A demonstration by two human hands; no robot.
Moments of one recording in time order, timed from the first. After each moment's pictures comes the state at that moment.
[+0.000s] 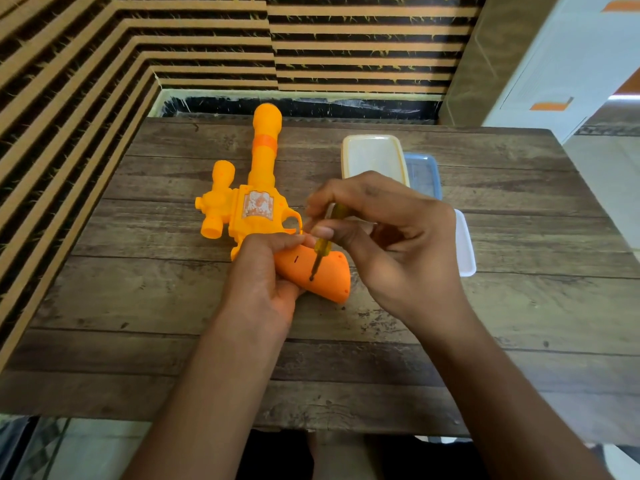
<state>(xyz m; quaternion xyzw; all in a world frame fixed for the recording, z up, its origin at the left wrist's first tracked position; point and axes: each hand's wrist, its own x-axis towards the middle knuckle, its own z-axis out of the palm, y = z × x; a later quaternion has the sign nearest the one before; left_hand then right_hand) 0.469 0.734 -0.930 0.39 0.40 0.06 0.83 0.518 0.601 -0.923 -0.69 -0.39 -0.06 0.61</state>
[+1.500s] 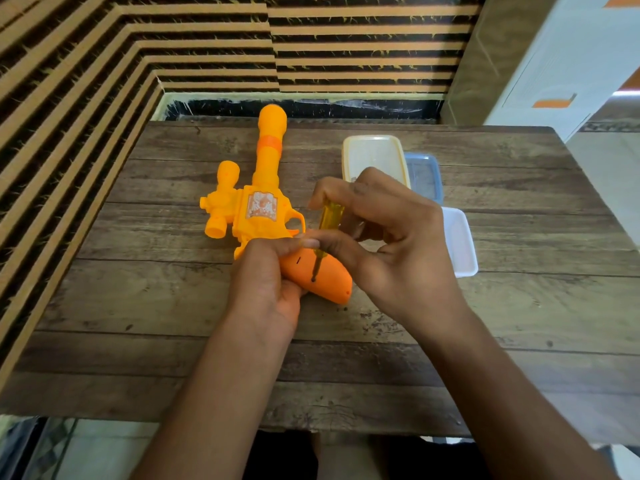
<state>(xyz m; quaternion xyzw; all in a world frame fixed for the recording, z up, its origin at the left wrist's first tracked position) 0.468 0.727 -0.926 0.39 0.39 0.11 0.83 0.518 0.603 -0.920 -0.74 -0.38 -0.08 0.54</state>
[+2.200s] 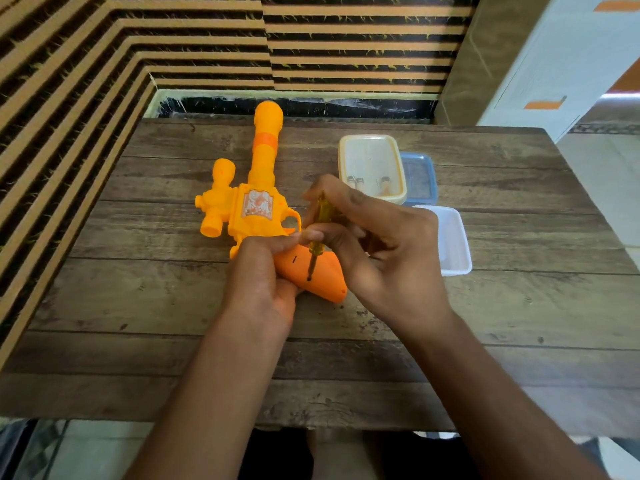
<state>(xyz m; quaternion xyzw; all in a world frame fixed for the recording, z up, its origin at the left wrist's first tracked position) 0.467 0.728 -0.927 0.40 0.39 0.08 0.83 0.510 0.607 -0.926 -0.74 -0.37 -0.11 0.55</state>
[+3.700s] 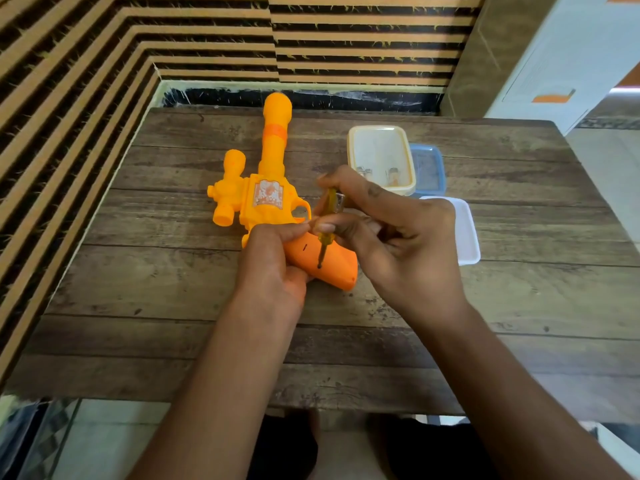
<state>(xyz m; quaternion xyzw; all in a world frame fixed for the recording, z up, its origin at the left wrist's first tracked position) 0.471 0.734 -0.932 0.35 0.42 0.07 0.83 0.504 0.605 -0.929 -0.74 -0.35 -0.09 0.57</state>
